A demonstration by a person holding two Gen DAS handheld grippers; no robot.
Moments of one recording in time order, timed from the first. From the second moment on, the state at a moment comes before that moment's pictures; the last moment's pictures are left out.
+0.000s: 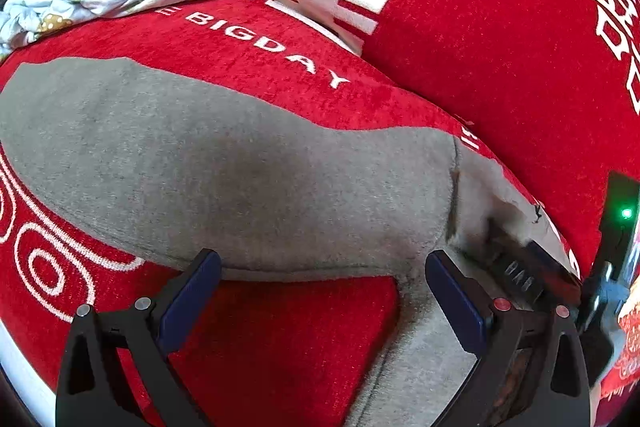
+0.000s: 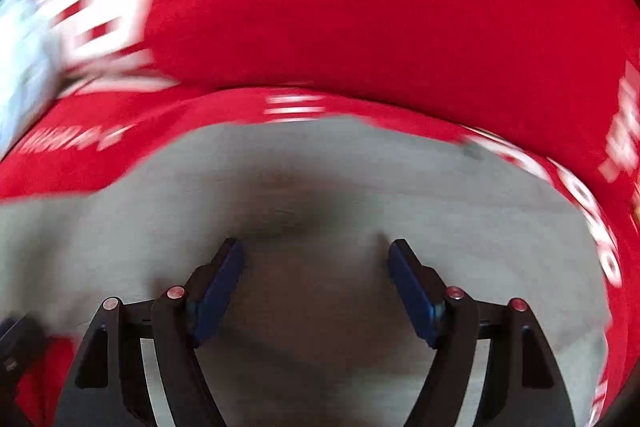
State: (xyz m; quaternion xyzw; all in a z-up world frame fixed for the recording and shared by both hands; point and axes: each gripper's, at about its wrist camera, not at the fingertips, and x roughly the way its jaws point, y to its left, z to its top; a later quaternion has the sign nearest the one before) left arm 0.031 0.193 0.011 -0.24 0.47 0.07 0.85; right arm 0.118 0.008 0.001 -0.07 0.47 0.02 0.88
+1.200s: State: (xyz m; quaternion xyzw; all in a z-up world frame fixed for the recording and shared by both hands) left arm 0.016 0.432 0.006 -0.28 0.45 0.40 0.75; right arm 0.037 -0.045 0.002 -0.06 0.44 0.07 0.89
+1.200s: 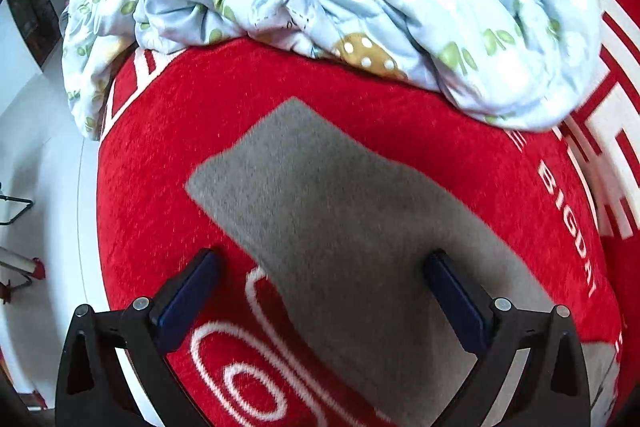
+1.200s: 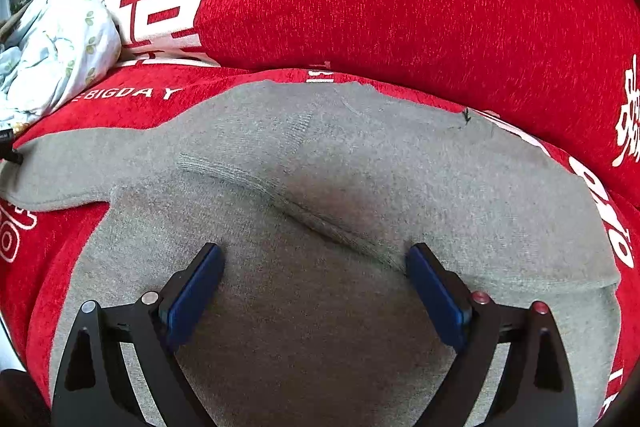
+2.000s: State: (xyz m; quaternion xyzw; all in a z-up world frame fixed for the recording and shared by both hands) left arm -0.005 0.446 0.034 -0.29 0.43 0.31 0.80; right arm 0.037 -0.051 0.001 -0.04 0.44 0.08 0.89
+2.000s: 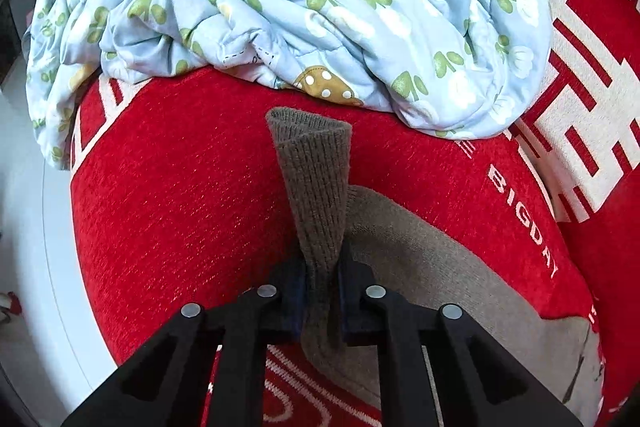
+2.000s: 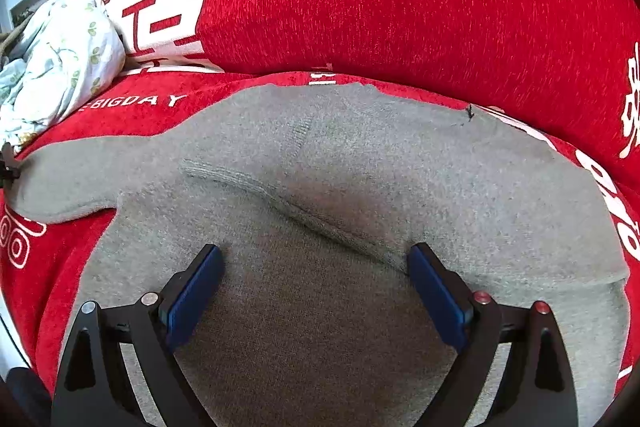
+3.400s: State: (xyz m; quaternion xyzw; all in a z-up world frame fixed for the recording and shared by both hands) left arm 0.032 0.322 0.084 -0.20 0.49 0.31 0.79; right arm -0.041 -0.132 0.024 -0.09 0.42 0.17 0.89
